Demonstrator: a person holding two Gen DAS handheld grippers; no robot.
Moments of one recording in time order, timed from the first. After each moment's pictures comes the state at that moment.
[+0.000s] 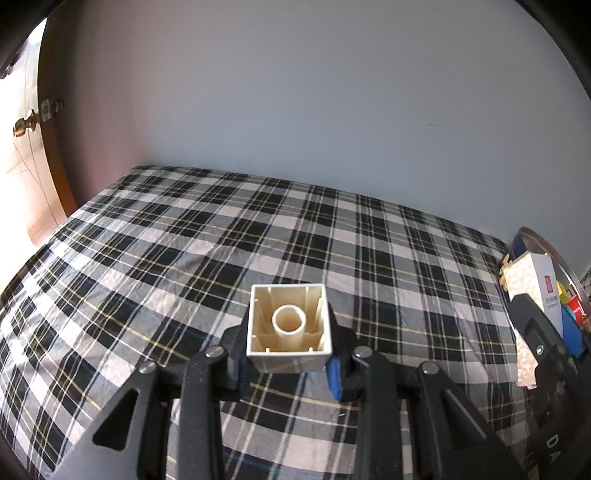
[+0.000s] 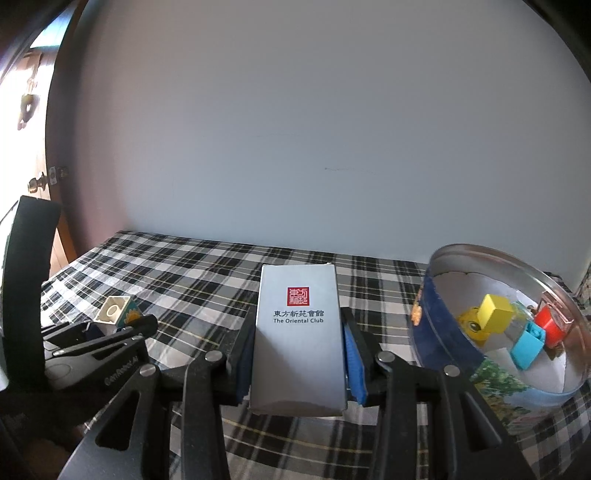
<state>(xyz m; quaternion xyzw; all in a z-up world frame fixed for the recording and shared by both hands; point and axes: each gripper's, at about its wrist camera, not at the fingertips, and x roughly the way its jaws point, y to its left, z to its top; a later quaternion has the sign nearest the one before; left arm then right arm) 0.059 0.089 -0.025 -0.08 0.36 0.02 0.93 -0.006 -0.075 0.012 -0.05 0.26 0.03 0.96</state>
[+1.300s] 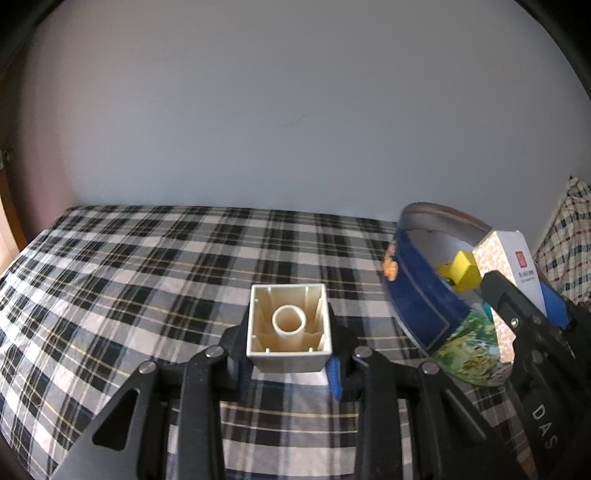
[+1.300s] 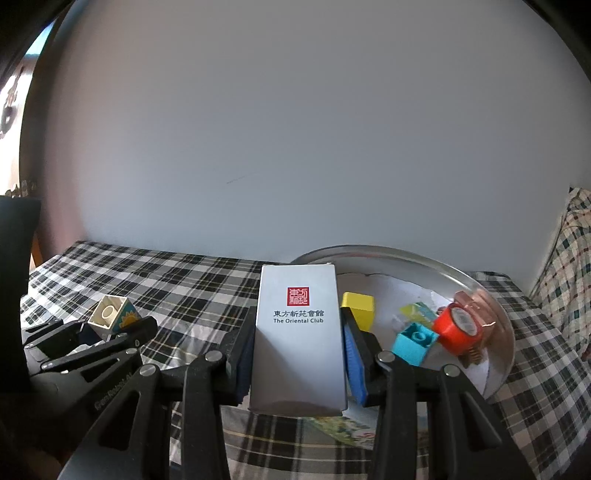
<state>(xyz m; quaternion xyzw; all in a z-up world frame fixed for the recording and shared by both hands) 0.034 -0.053 -0.005 -0.04 0.32 -0.08 0.94 -0.036 -0.188 0.031 -0.06 0.23 -0.04 0.97</state>
